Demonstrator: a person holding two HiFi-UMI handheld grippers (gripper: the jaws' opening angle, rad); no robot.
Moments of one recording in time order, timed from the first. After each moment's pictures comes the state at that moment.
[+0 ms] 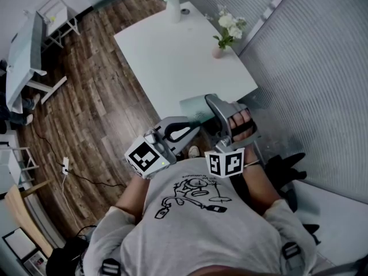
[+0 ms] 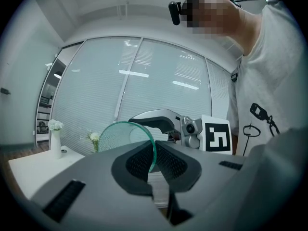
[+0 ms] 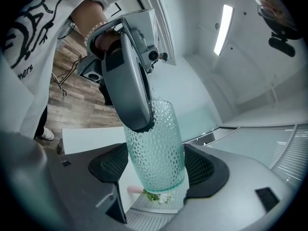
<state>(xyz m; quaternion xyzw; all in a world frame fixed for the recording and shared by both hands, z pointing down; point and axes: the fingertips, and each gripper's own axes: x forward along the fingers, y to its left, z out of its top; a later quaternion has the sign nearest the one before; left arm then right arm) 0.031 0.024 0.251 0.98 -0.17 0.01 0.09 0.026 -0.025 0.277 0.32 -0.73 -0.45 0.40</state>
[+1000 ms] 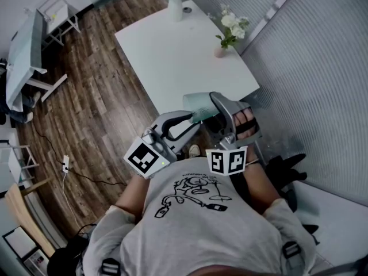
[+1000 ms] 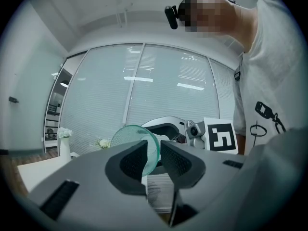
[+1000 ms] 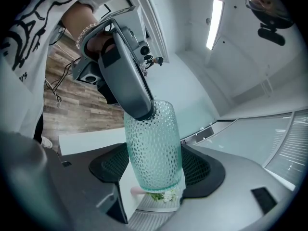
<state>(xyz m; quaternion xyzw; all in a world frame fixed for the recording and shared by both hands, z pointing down) 0.018 0.007 0.242 0.97 -0.22 -0.02 0.07 0.030 -0.038 0.275 0.35 -0.75 -0.41 0.39</state>
